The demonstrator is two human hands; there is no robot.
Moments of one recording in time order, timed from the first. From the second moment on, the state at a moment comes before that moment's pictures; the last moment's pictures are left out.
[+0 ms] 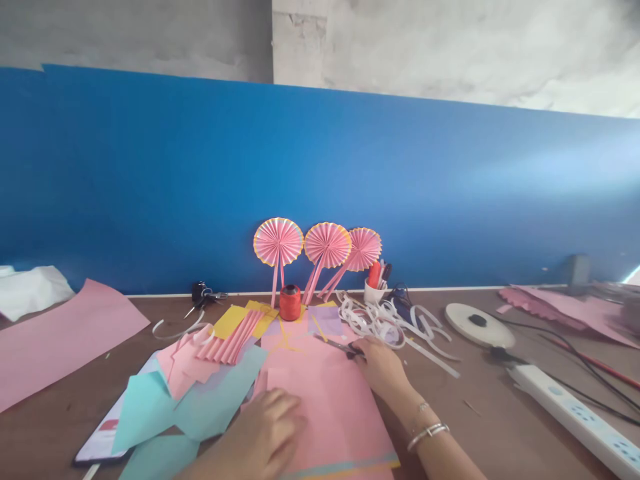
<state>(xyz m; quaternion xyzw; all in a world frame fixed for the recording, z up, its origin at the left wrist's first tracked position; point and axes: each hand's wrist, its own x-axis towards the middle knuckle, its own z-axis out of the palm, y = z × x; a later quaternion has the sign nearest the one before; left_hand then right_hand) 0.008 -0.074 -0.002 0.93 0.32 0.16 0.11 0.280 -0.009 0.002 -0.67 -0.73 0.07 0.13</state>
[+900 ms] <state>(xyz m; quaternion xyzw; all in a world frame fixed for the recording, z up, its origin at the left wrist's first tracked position) -0.015 -0.050 -0.074 0.96 0.23 0.17 -0.01 0.248 0.069 0.012 -0.71 -0.69 0.11 0.04</state>
